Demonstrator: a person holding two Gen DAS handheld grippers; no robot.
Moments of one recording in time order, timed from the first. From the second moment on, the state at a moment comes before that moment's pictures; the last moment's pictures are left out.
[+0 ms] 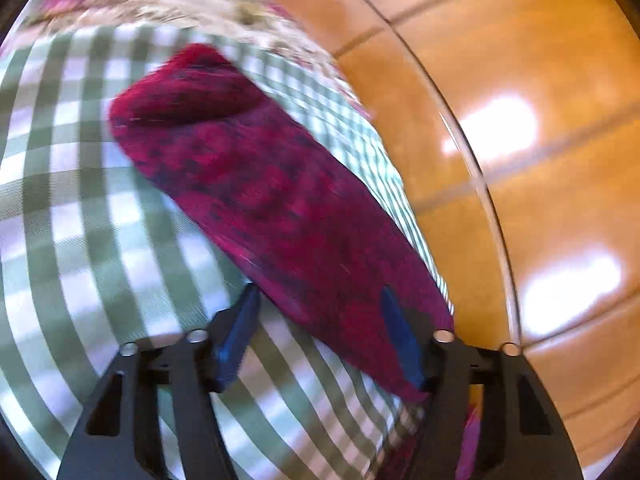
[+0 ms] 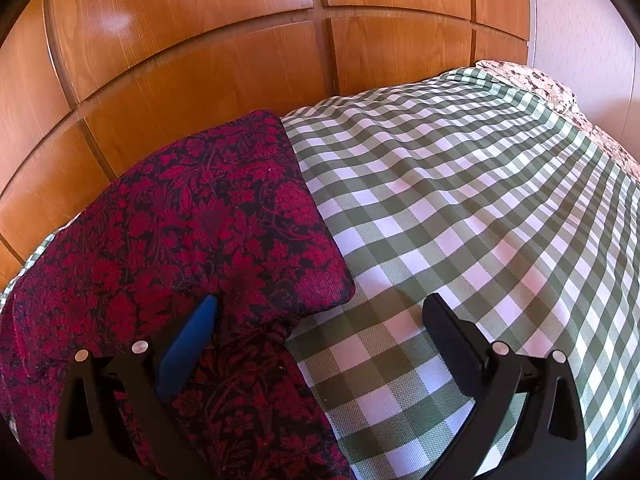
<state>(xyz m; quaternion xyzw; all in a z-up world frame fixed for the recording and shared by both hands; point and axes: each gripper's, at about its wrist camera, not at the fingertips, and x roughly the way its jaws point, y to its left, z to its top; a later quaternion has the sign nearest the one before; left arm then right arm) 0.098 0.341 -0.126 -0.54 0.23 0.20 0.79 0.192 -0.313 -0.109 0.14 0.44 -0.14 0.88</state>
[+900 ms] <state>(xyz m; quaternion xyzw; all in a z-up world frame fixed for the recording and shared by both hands) 0.185 0.217 0.017 -0.24 0.17 0.12 0.95 0.192 -0.314 -0.110 0.14 0.44 -0.13 0.88</state>
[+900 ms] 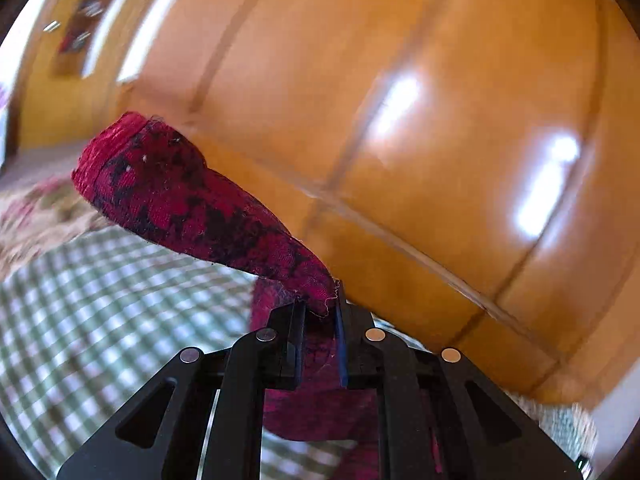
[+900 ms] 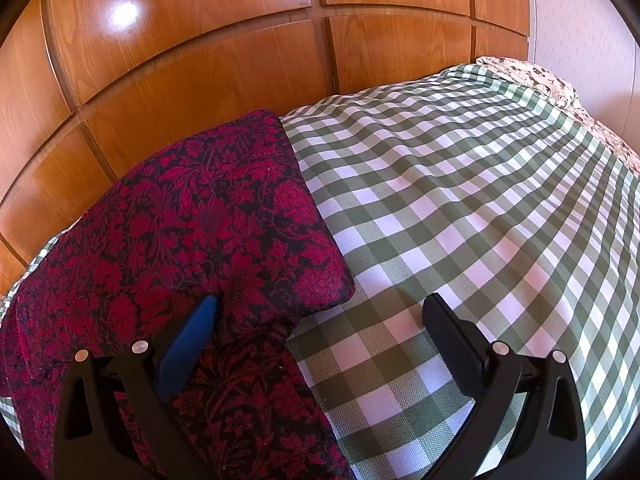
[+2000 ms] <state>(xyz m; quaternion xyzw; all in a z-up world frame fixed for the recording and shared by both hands) 0.248 -0.067 -0.102 0.19 0.36 -0.06 0.91 0.196 -0.311 -0.110 0.16 0.44 -0.13 0.87</state>
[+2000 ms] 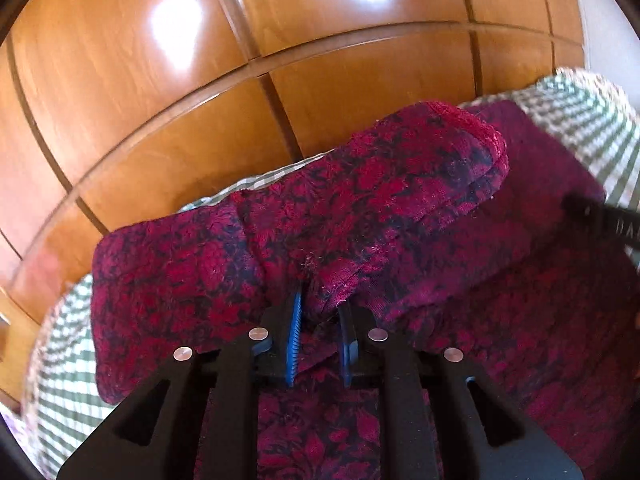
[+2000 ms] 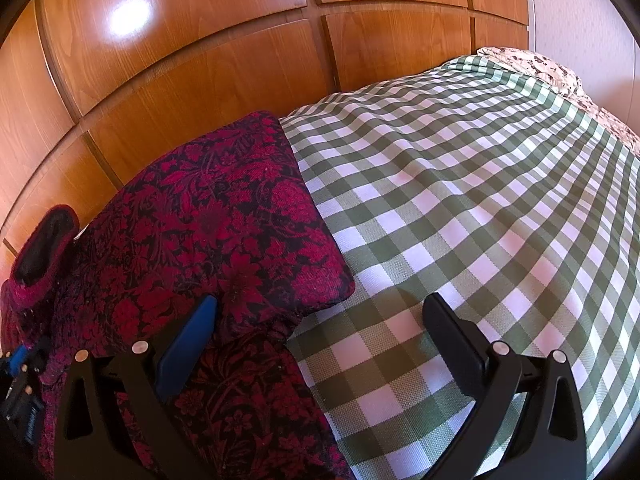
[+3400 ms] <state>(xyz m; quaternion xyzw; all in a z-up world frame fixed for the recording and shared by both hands) 0.196 0.112 -0.129 -0.22 0.38 0.04 0.90 0.161 -0.270 -0.068 0.11 0.33 -0.09 0.93</state>
